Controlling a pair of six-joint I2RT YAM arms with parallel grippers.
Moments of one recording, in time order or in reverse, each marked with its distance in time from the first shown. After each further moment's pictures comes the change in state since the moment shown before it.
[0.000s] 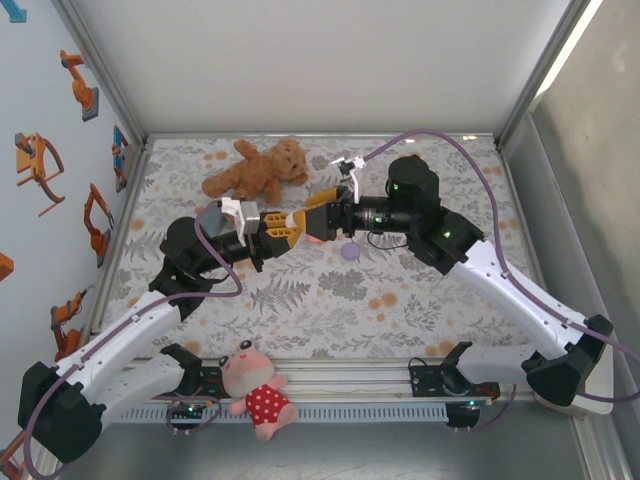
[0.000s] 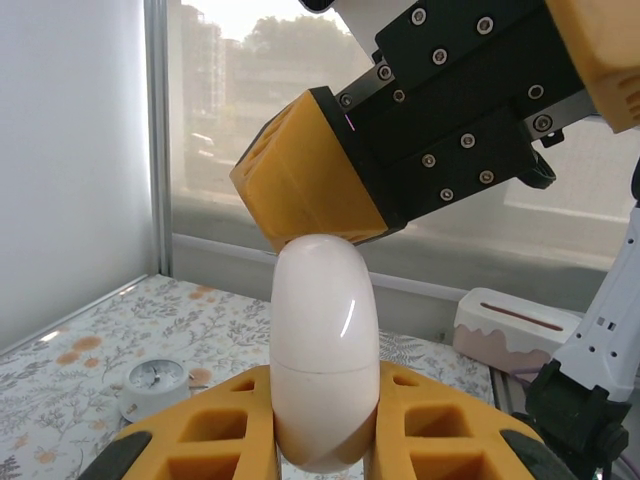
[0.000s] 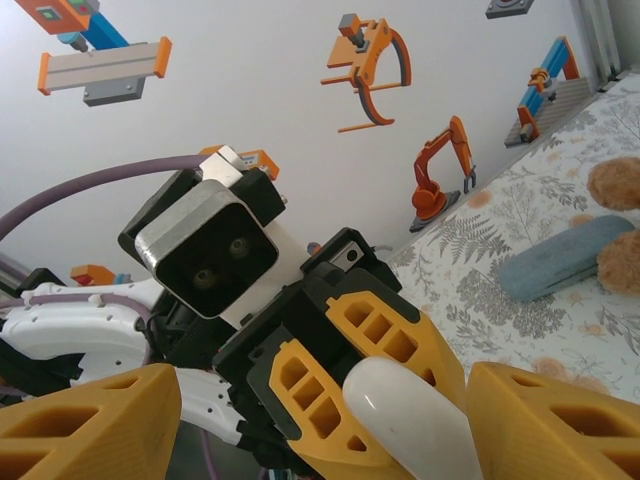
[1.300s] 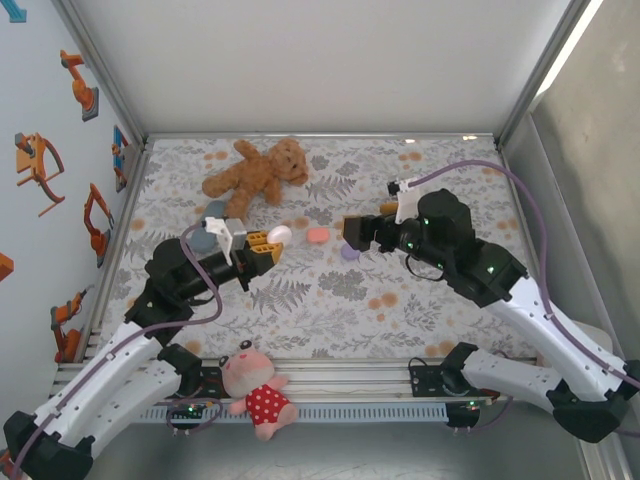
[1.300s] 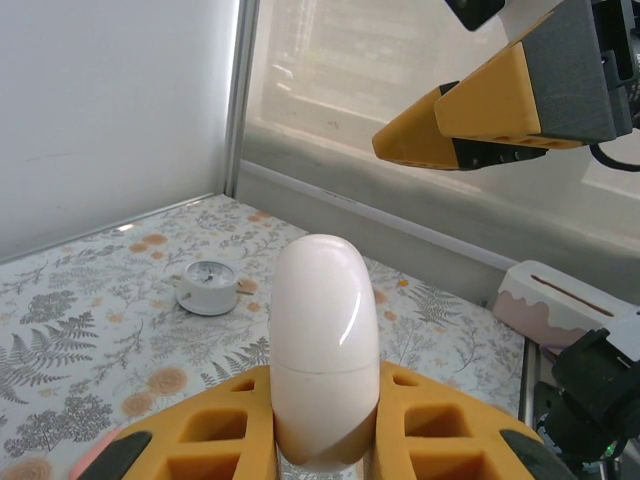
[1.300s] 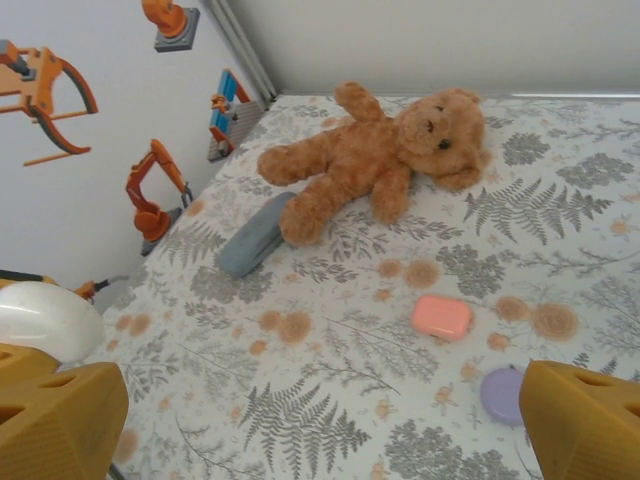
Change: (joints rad) left arm 0.000 -0.277 -0.072 -0.377 -0.188 -0.011; right arm 0.000 -0.273 -0.156 -0.316 0.626 -0.071
